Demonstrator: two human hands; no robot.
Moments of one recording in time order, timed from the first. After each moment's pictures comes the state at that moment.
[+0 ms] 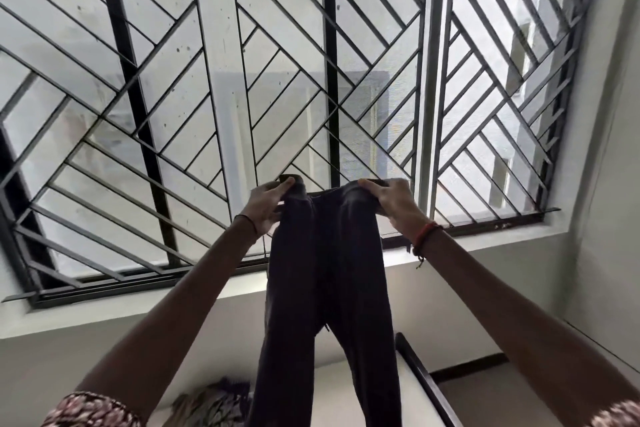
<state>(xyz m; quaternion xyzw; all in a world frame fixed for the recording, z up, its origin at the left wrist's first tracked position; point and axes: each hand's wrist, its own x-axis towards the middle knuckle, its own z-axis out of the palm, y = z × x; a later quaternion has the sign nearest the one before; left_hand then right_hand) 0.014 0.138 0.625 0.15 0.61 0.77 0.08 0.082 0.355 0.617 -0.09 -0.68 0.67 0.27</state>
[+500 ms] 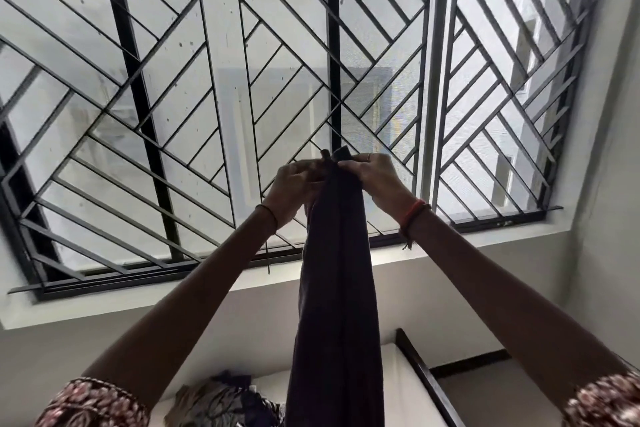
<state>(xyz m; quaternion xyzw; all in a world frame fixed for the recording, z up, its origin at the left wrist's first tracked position) 0.046 0.168 0.642 0.31 0.60 0.73 0.05 0.080 0.320 0.649 -0.03 -0.72 0.64 0.27</state>
